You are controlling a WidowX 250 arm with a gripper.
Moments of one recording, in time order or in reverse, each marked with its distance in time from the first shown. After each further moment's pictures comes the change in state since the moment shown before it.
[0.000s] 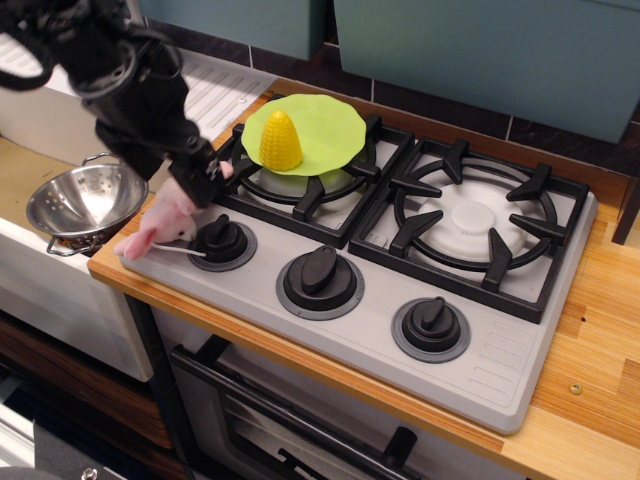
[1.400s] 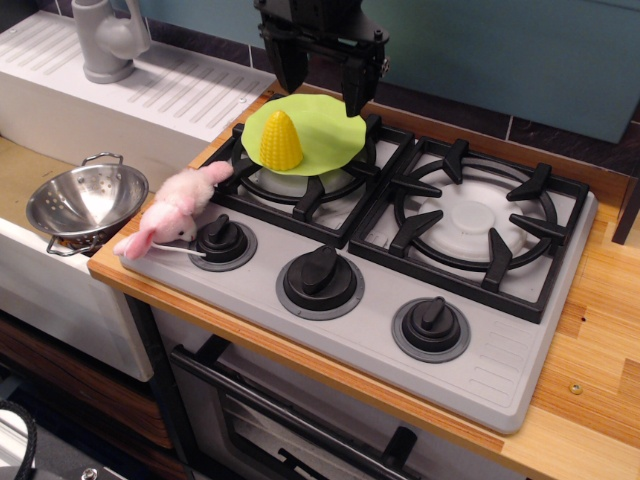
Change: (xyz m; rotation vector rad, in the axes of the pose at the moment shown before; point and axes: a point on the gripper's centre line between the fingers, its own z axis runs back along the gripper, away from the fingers) arm 0.117 -0.055 -0.012 0.023 0.159 -0.004
